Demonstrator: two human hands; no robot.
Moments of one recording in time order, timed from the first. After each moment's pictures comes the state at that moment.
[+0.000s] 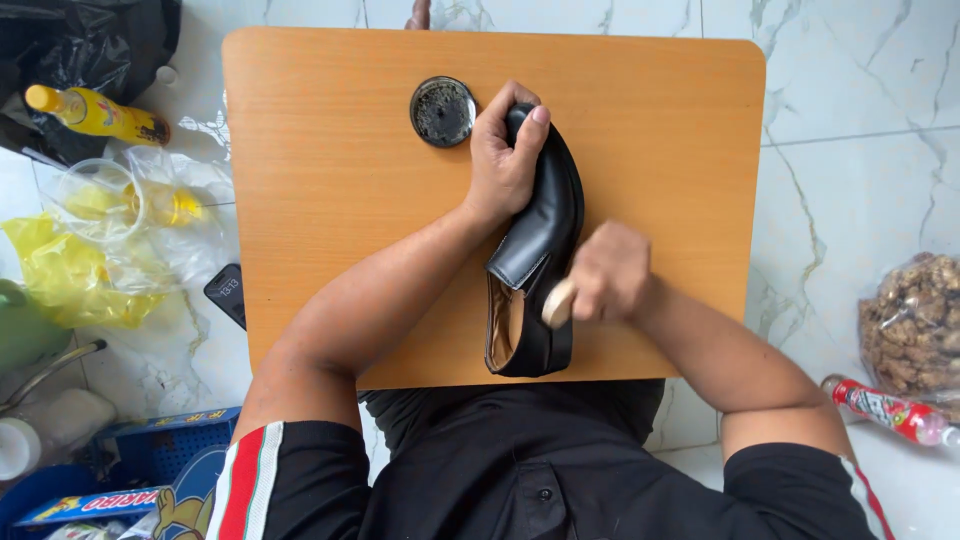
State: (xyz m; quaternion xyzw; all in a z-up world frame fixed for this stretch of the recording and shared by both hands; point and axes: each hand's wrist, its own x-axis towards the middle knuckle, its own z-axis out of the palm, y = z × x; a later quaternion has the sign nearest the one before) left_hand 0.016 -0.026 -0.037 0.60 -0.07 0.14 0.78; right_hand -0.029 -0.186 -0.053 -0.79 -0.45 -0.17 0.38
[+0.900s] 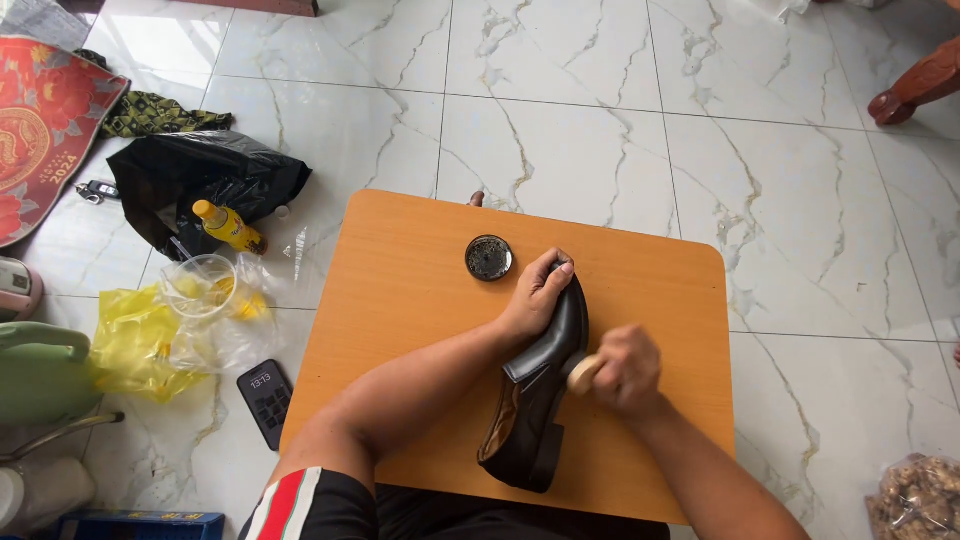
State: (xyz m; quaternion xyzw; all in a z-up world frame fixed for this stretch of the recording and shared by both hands) left_hand 0.022 -0.028 -0.062 0.62 -0.11 0.12 0.77; right_hand -0.014 -0.160 0.001 -0.62 -0.60 -0.34 0.36
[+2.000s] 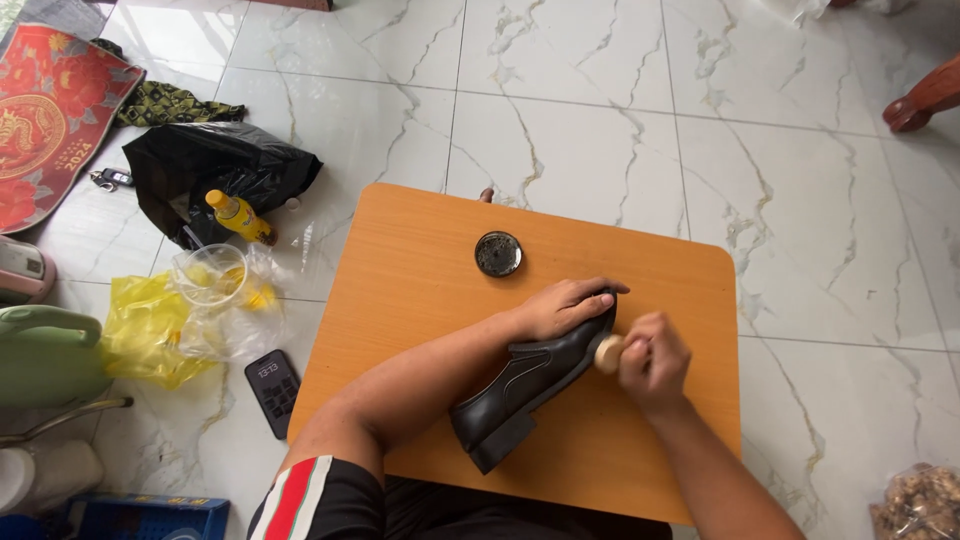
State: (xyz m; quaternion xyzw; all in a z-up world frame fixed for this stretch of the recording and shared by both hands) left_hand 0.003 -0.011 -0.010 0.73 -0.24 -0.14 0.63; right_hand -0.018 -0.183 -0.032 -0.78 -0.37 -0.32 0.40
